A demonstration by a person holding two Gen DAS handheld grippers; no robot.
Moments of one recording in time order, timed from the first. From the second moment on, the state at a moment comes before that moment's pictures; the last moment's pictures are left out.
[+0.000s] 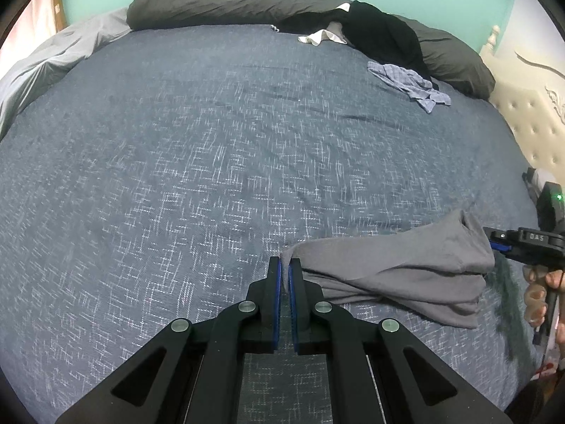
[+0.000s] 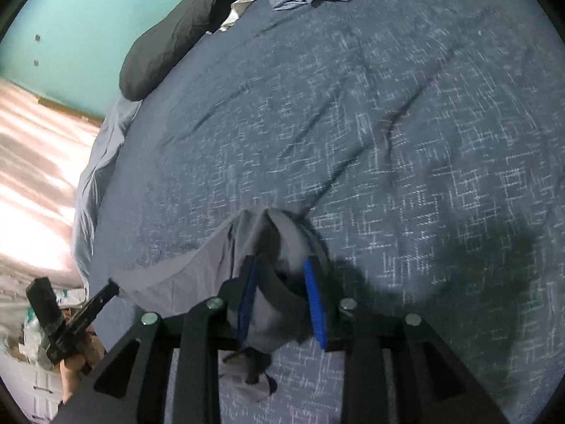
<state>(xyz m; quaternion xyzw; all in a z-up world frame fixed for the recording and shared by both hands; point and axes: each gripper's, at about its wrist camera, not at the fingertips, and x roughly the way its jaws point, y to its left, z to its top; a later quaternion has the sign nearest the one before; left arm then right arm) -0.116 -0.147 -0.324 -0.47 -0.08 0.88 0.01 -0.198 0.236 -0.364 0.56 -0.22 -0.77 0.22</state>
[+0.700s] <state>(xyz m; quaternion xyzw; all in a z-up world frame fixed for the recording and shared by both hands) -0.116 -0.137 -0.300 -0.45 -0.08 0.89 0.01 -0.184 0.265 -0.292 0.45 -0.16 -0.84 0.25</state>
